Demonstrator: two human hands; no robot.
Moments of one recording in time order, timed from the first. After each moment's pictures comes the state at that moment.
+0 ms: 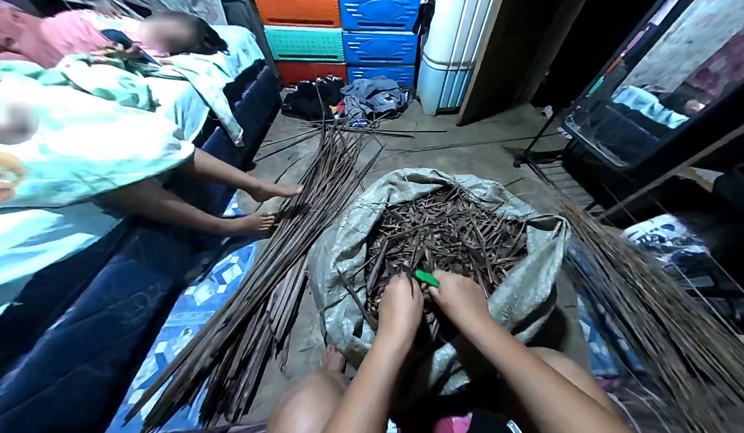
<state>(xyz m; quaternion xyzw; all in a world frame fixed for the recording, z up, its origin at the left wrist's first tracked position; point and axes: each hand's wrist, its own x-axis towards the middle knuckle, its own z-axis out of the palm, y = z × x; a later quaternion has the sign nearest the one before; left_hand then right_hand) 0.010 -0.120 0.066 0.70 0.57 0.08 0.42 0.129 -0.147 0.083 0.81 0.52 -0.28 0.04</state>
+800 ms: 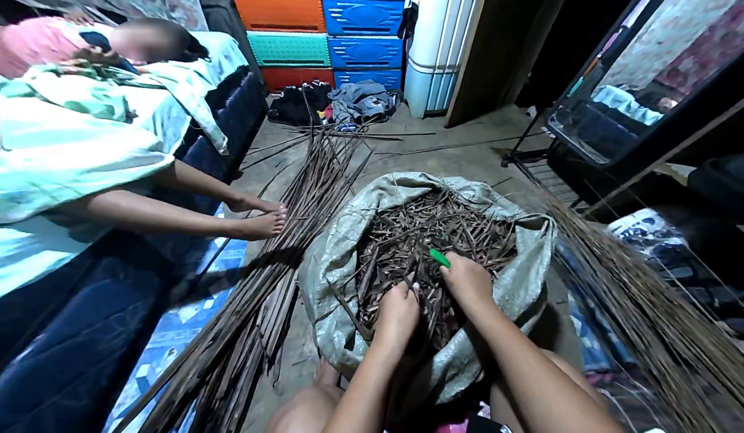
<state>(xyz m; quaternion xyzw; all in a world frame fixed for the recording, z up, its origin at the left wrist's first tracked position) 0.014 -0.117 0.067 0.65 0.54 0.10 0.53 0.166 -0.130 0.072 0.87 0.45 -0.20 -0.01</state>
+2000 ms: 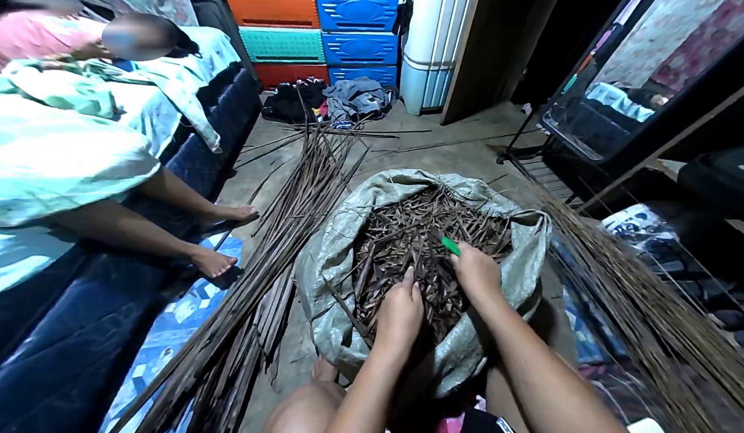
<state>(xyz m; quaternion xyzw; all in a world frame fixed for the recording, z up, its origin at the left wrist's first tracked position) 0.021 -0.125 0.065 0.72 0.52 0.07 0.44 0.183 -0.132 0.077 0.89 0.41 -0.18 -0.02</state>
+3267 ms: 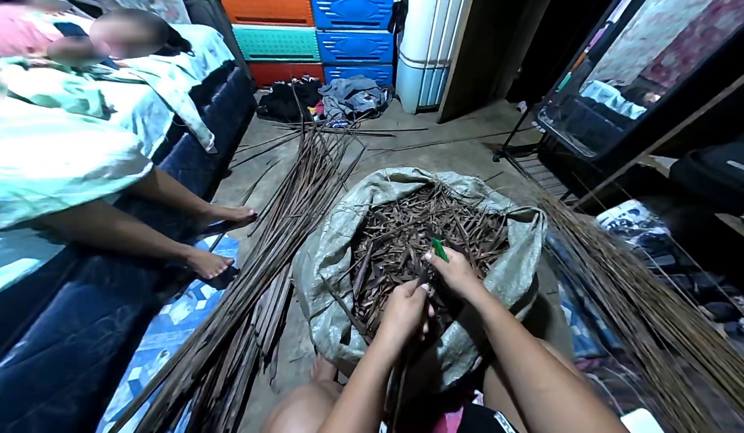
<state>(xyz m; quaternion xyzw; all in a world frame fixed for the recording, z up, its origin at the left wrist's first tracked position) 0.017 -0.128 0.068 0.54 0.46 0.11 0.70 0.181 -0.138 0.053 0.74 0.40 -0.40 -0.37</state>
